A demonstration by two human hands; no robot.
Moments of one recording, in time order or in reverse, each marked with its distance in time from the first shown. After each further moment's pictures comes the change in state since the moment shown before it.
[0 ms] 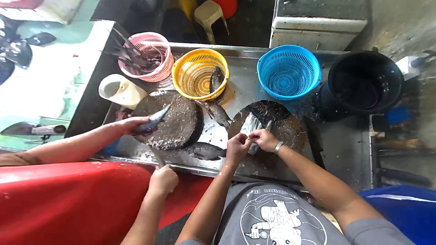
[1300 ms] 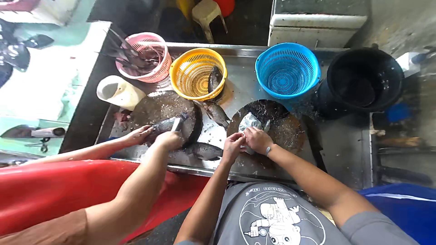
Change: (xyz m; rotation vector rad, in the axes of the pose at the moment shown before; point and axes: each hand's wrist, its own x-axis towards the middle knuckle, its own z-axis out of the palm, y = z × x) left_hand 0.008 -0.007 -0.004 -0.505 -0.116 -0.315; right_hand 0.008 -0.012 0.020 -0.628 0.134 -0.232
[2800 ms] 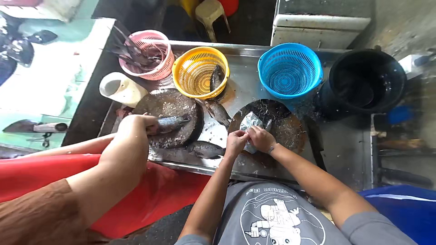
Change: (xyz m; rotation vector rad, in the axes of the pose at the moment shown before) left_hand 0.015 -0.003 0.004 0.294 0.041 -0.020; right_hand -0.005 0.019 0.016 -0.023 0.140 -0.112
